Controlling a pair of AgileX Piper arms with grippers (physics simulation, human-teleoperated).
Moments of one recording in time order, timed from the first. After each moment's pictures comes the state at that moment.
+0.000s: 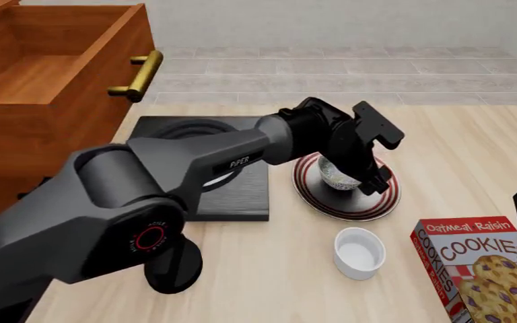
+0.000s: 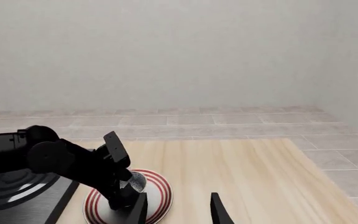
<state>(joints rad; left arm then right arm) -0.90 2.45 -2.13 0.61 0.21 -0.01 0.00 -0.02 -0.03 0.01</state>
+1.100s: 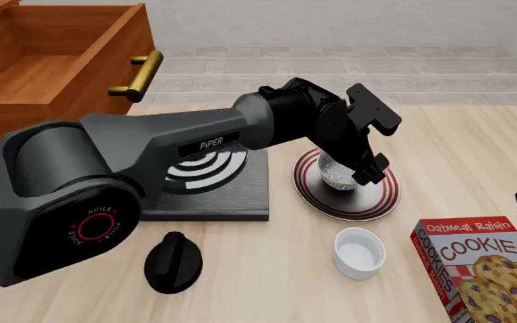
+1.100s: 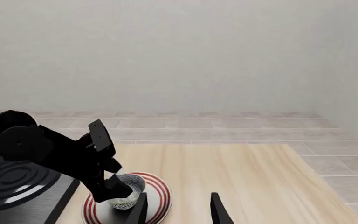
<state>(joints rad) -0.89 2.29 -1.97 0.57 0.23 -0.01 0.00 -0.03 -0.05 0.00</state>
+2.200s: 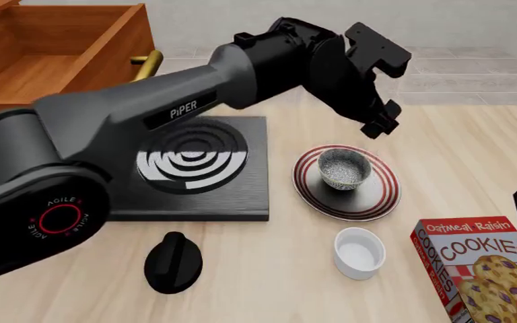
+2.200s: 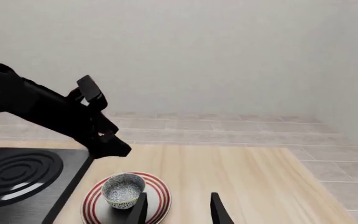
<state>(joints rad) -0.87 2.21 -2.10 0.67 0.19 0.00 0.00 -0.02 -0.05 -0.03</state>
